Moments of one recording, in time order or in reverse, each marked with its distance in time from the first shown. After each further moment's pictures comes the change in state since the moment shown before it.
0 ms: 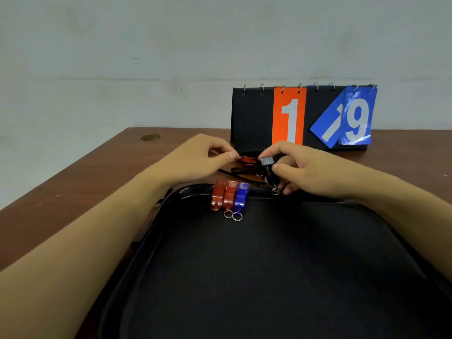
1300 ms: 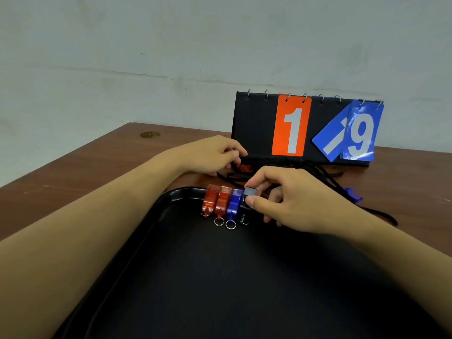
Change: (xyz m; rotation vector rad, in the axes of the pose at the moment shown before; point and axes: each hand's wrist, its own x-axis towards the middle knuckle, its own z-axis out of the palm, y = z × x) left_hand 0.041 0.004 0.010 0.002 -0.190 -0.114; right_hand -0.005 0.007 0.022 -0.164 -0.008 -0.175
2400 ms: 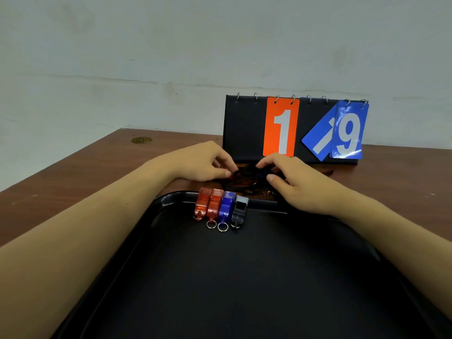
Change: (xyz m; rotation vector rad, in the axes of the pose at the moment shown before) left_hand 0.005 -0.010 0.000 0.129 -0.061 0.099; right_hand 0.020 0.048 -0.020 -0.230 0.077 0.002
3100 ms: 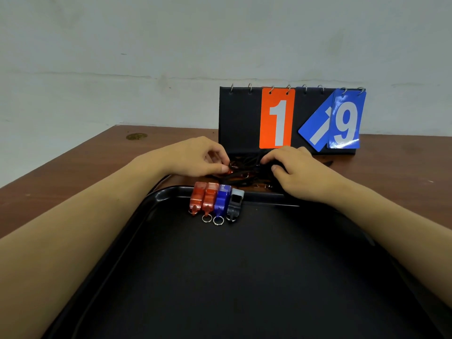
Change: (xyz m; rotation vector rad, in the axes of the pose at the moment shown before) left_hand -0.002 -0.005 0.003 0.009 0.020 -0.004; right_hand 0.006 0.010 0.002 -0.096 0.013 0.146
